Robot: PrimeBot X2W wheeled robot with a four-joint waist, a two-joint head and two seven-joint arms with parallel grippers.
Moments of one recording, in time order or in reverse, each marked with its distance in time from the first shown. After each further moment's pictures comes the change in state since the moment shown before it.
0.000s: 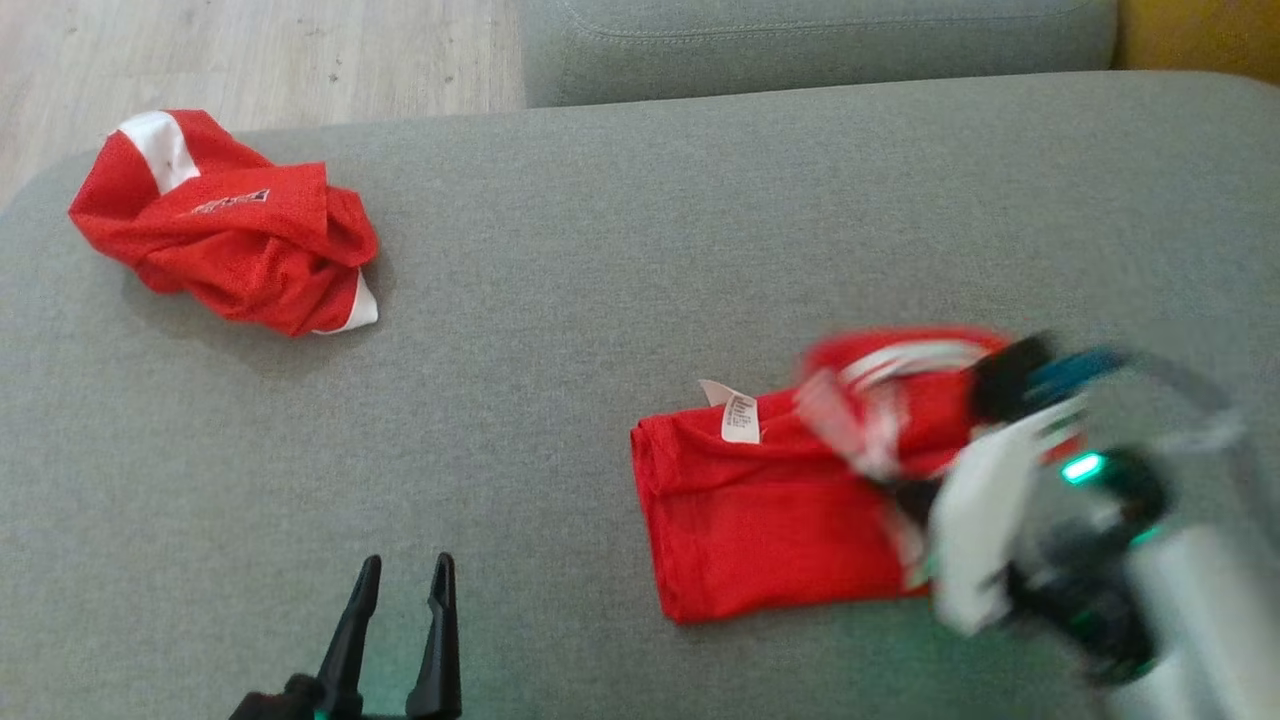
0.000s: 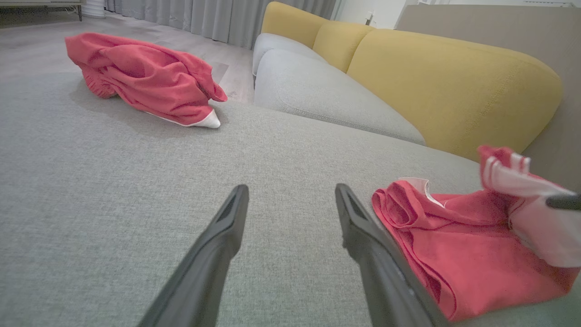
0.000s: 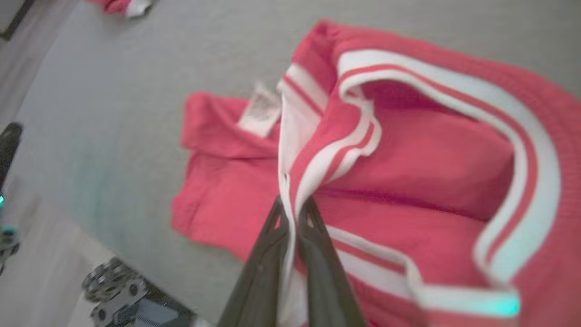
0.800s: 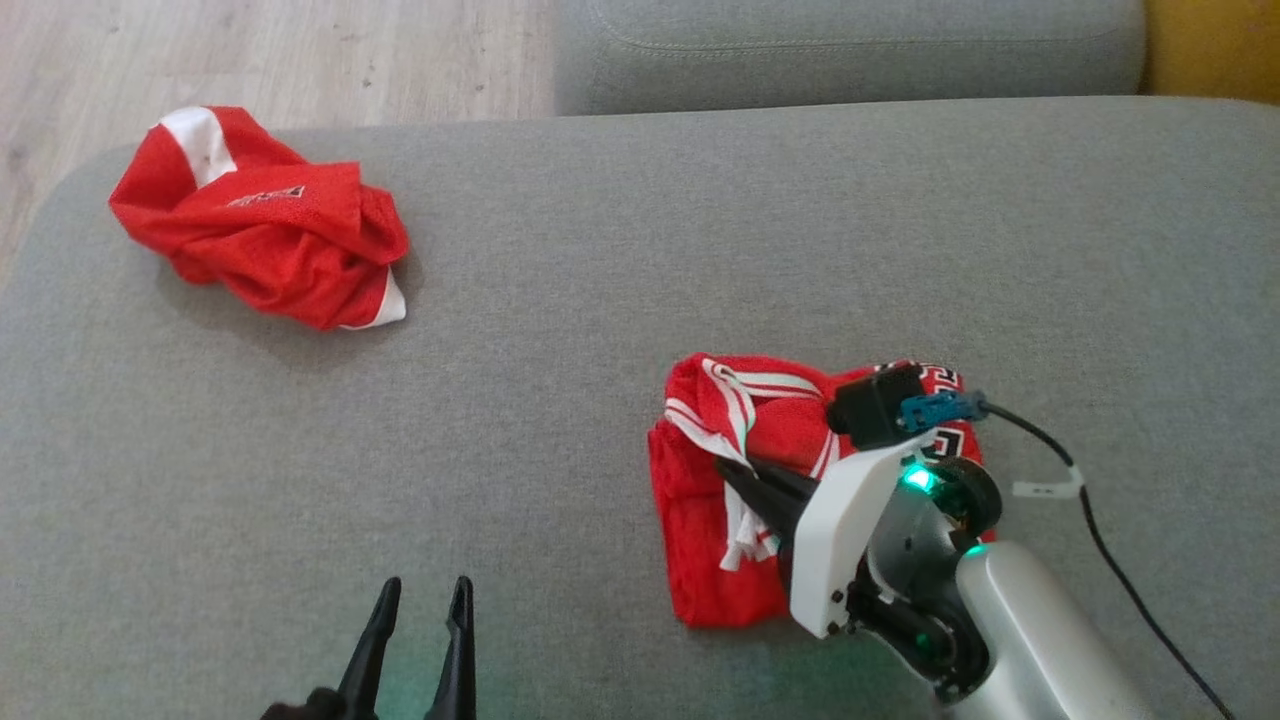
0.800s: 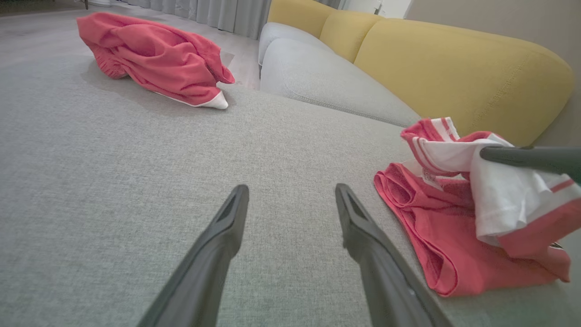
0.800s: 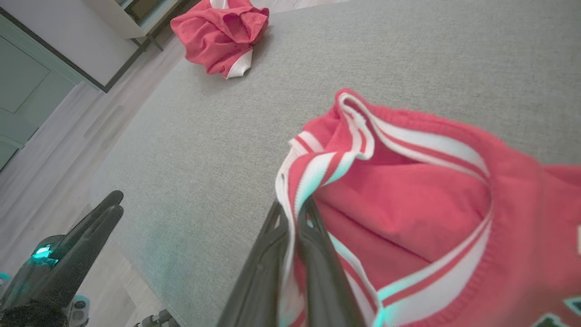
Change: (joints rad) left arm 0.004 -0.001 -0.030 0.048 0.003 0.001 0.000; right arm -0.044 0.196 0.171 0.204 -0.054 0.000 -0.359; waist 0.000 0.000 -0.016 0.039
